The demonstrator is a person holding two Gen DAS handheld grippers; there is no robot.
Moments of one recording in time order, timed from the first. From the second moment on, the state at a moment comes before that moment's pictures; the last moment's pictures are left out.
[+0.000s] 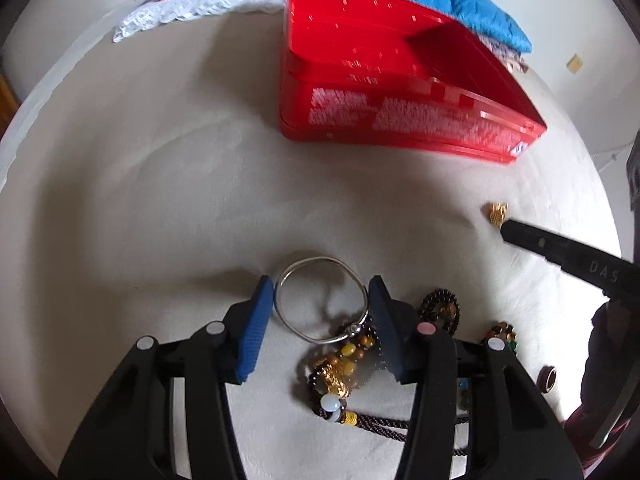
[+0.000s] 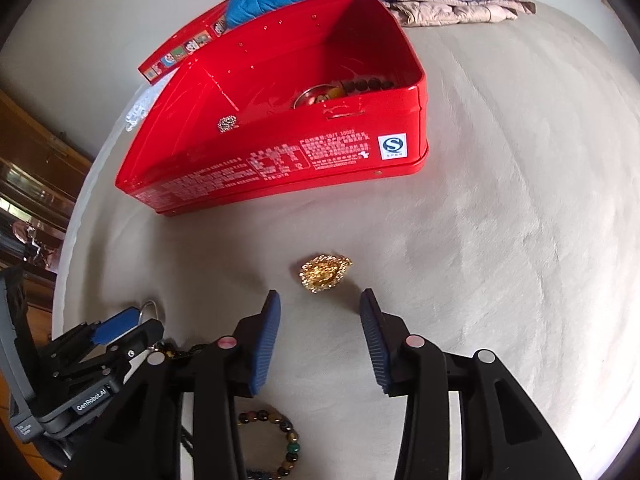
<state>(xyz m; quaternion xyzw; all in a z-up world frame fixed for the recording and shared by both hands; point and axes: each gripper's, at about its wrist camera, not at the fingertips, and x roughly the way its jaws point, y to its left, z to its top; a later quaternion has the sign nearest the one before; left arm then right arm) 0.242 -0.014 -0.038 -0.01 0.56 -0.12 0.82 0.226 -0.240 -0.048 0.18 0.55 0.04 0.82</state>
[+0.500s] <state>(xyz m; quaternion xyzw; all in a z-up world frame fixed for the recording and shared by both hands) 0.248 0.001 -0.023 -0.03 0.53 -0.10 0.84 0.257 -0.224 -0.052 0.19 0.53 0.07 0.82</state>
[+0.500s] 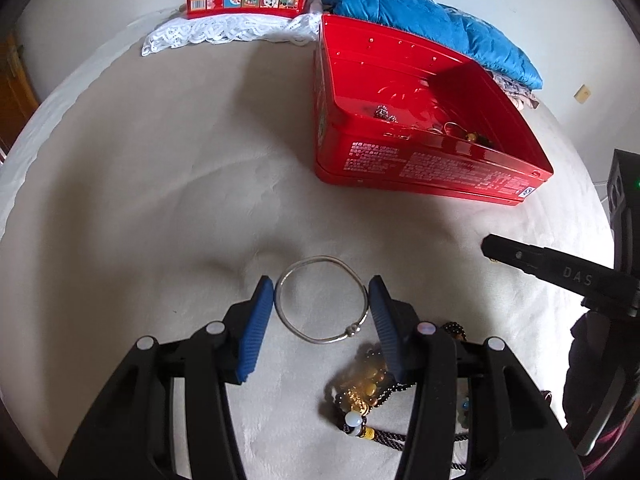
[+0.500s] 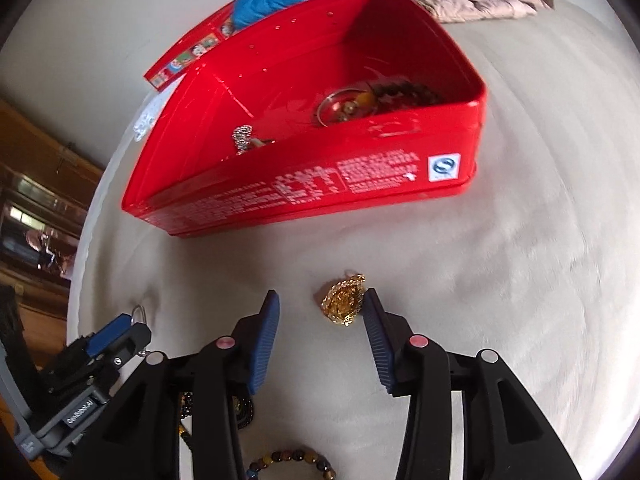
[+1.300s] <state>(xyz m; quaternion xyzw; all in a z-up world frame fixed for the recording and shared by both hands) 0.245 0.002 -0.017 -0.03 0.52 -0.11 0.85 0.241 -0.212 -0.032 0.08 0.51 0.06 0.85</state>
